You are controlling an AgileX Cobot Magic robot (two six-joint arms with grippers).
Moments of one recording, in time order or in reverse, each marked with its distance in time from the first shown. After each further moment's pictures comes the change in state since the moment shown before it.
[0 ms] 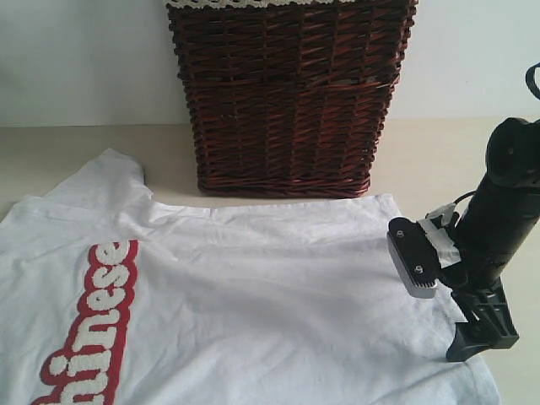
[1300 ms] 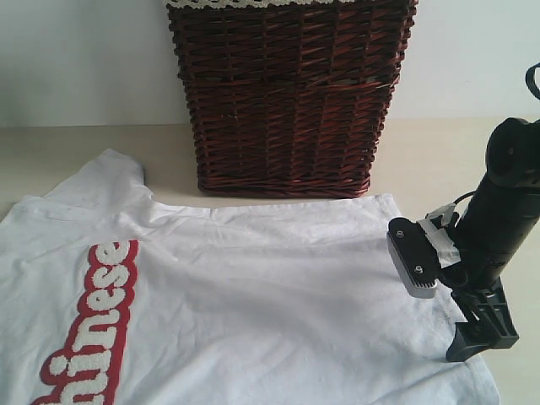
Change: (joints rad) left arm 0.001 0.000 0.037 -1.949 0.477 2.195; right arm 0.000 0.000 0.000 0.000 -0.002 0.000
